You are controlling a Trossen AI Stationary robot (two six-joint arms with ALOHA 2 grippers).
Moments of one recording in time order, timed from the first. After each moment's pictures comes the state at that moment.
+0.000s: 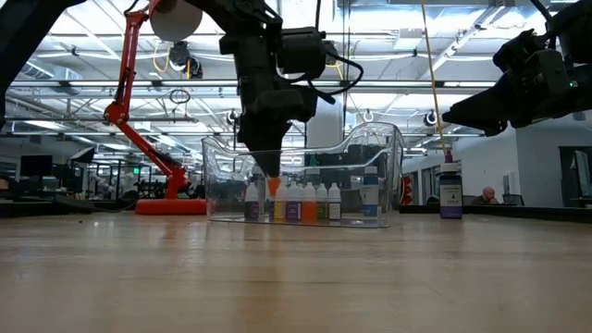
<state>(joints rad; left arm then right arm) 0.19 1.99 1.56 -0.90 0.05 -0.14 -0.06 0.21 0.02 0.08 0.16 0.07</state>
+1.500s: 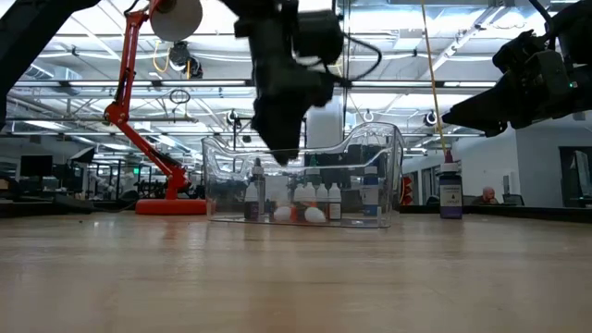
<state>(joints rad) 0.14 2.06 1.76 -1.05 0.05 -0.16 -0.06 0.22 0.02 0.08 0.16 0.07</state>
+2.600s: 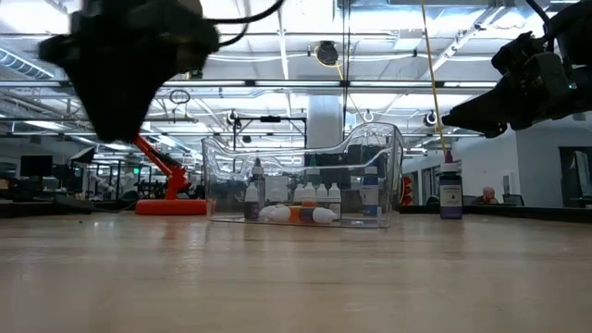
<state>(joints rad) -0.40 1.83 1.41 -1.23 -0.07 -1.47 -0.06 0.23 0.02 0.08 0.16 0.07</state>
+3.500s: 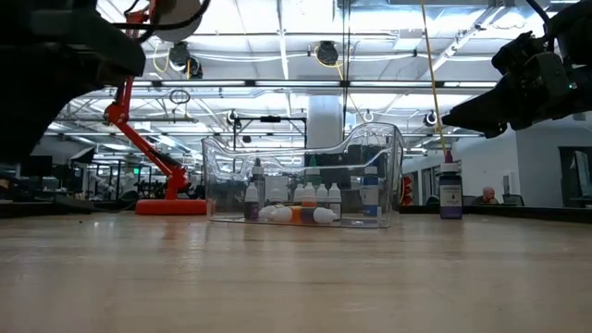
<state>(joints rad) -0.54 1.80 1.28 -1.18 0.09 -1.85 -0.06 0.23 0.02 0.08 0.16 0.07</state>
